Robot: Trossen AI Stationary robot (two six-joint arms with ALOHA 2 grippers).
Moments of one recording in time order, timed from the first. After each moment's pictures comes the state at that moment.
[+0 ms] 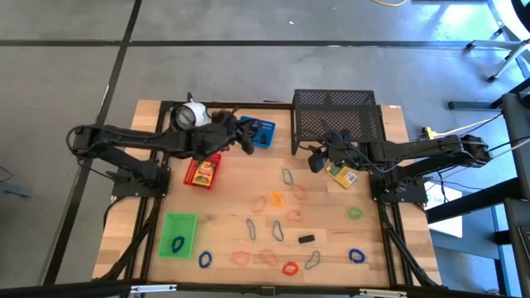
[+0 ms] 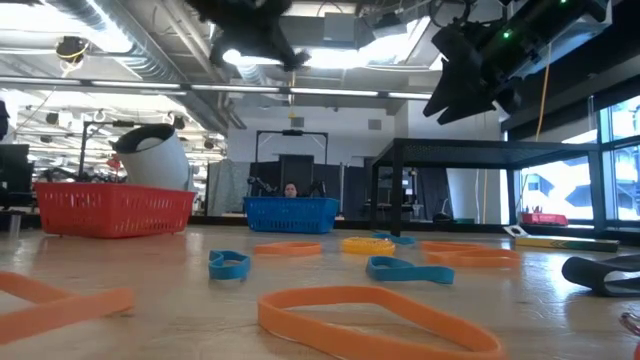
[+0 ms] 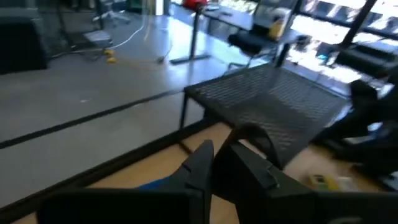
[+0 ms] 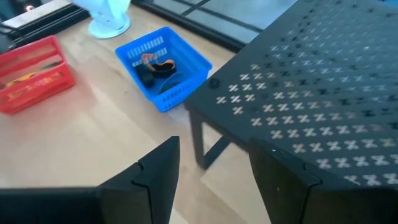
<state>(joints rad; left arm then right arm) 0.08 1.29 0.95 0.01 -0.70 -0.41 0.03 1.10 0.74 -0.37 0.62 0.61</state>
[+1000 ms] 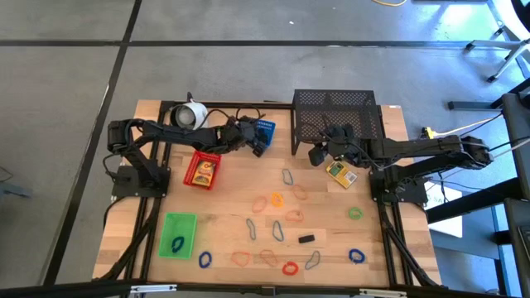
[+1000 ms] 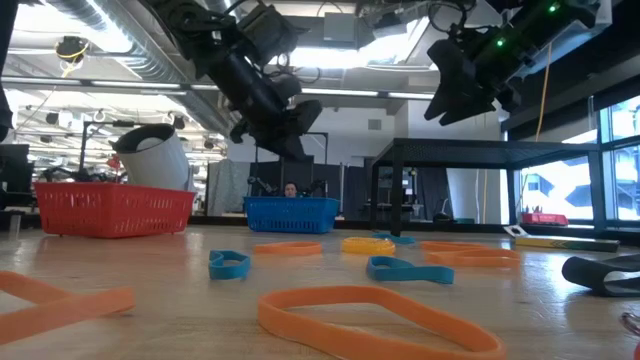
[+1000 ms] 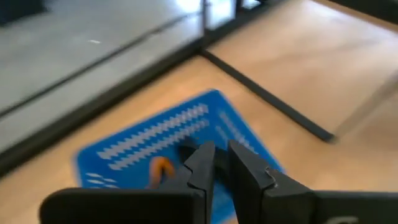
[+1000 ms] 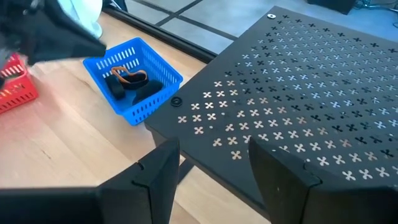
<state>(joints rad) 0.24 1.63 0.95 0.01 -0.47 -0.36 -0.03 1.10 0.74 -0.37 0.67 0.56</state>
